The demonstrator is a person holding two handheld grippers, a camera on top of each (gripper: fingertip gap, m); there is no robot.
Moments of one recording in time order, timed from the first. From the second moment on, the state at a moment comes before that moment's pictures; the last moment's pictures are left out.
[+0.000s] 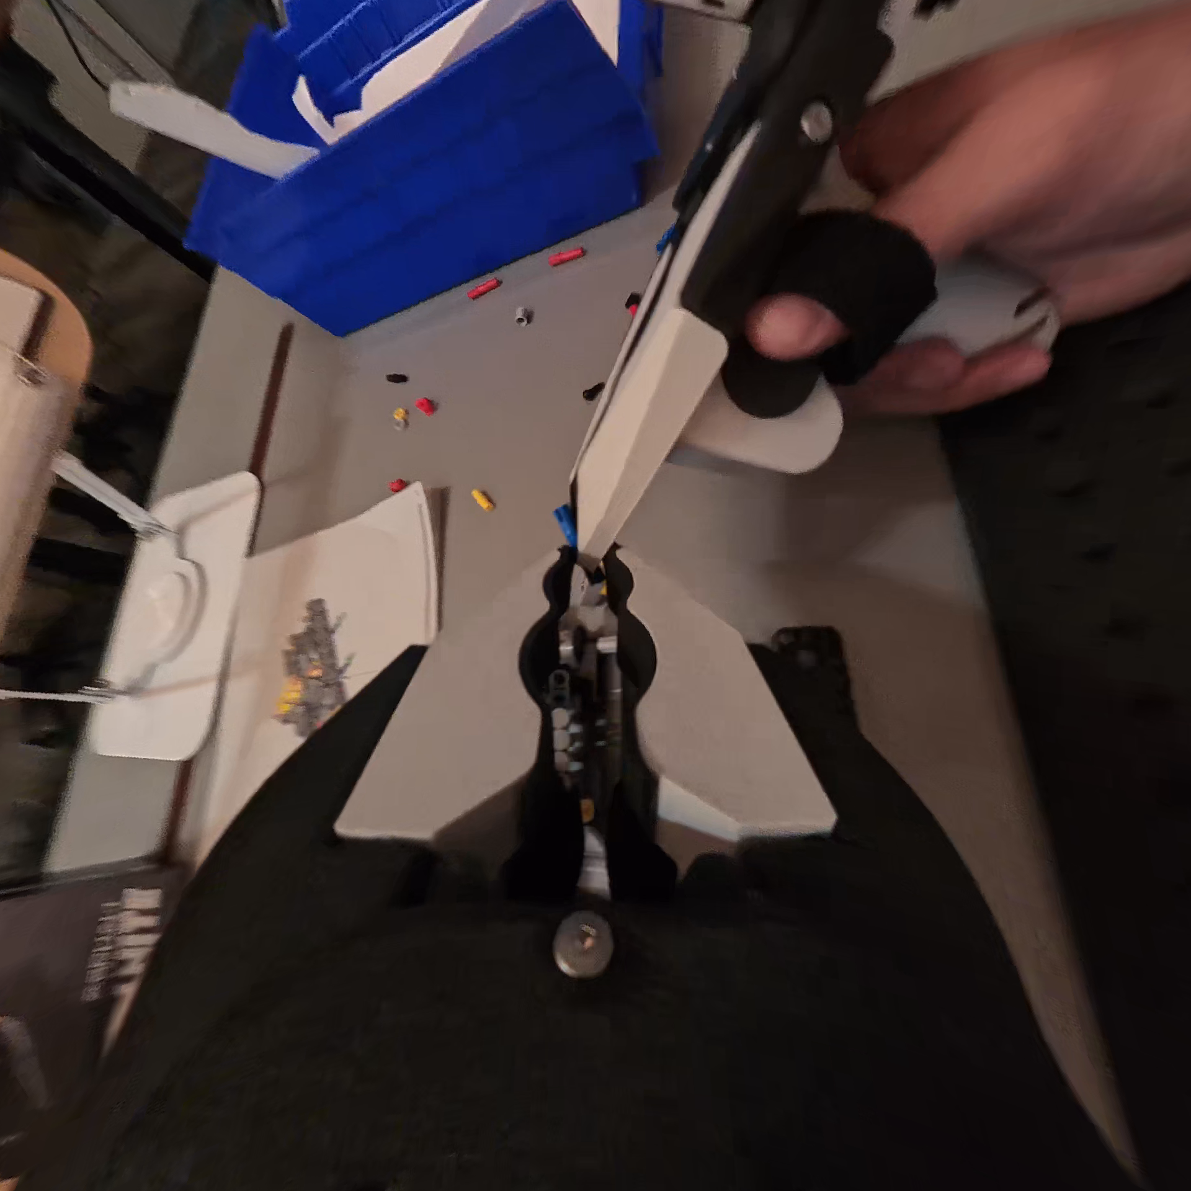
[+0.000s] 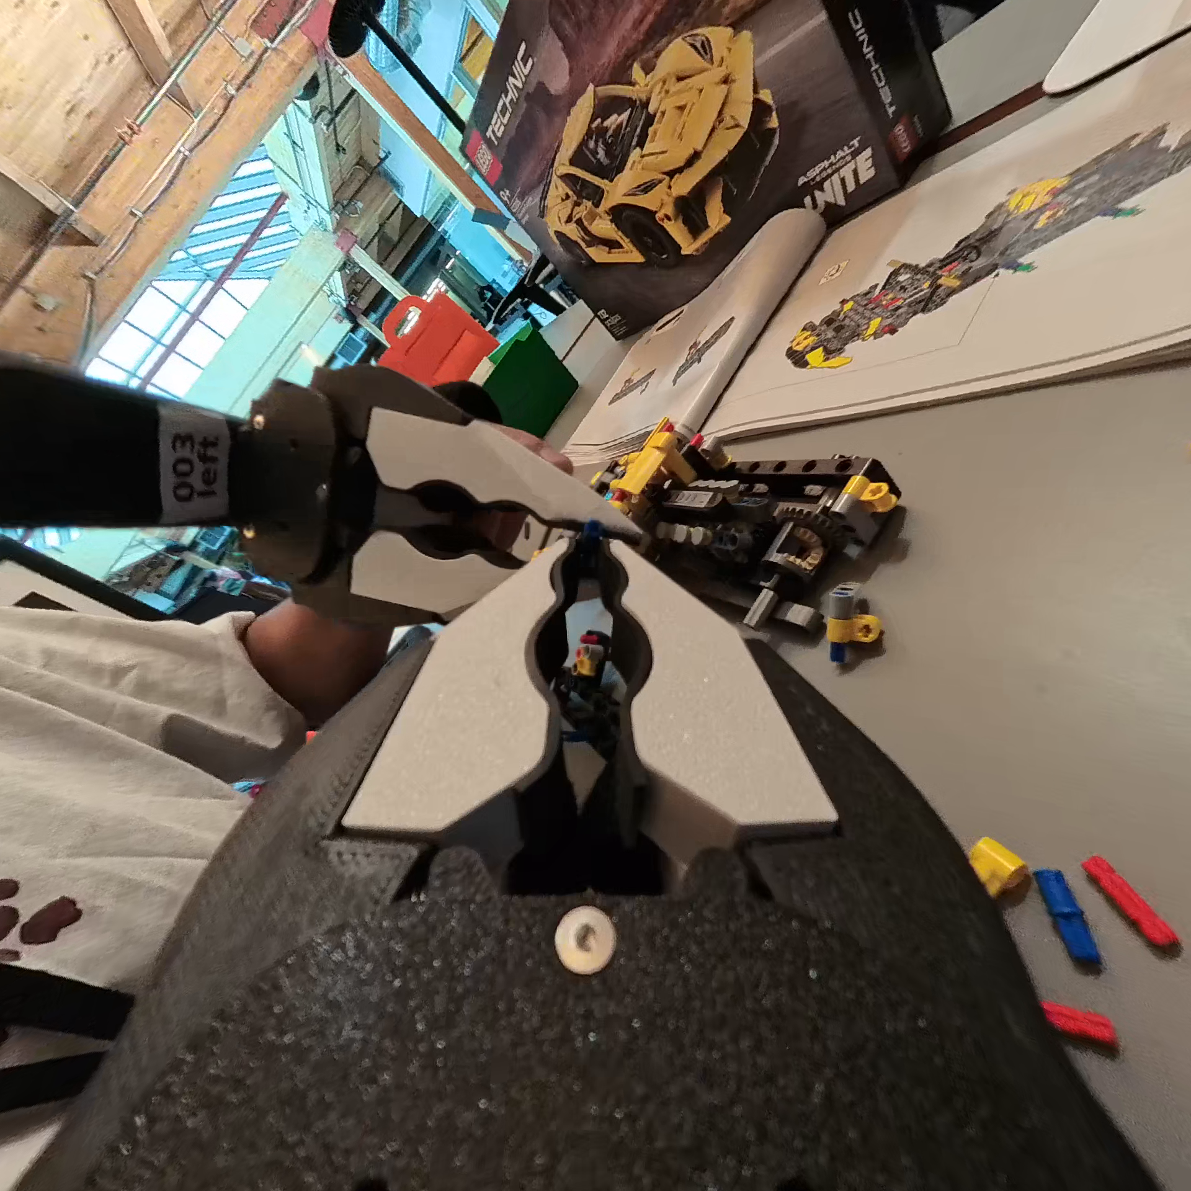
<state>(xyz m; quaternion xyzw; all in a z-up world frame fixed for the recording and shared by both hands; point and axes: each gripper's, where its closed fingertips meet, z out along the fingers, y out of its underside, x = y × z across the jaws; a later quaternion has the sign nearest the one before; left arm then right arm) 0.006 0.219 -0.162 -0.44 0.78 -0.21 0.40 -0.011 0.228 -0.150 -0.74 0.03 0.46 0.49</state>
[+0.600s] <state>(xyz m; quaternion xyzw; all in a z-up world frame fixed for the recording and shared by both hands) 0.001 0.225 -0.157 -0.32 0.80 -0.11 0.49 -0.011 0.224 -0.146 -0.74 0.00 0.44 0.52</state>
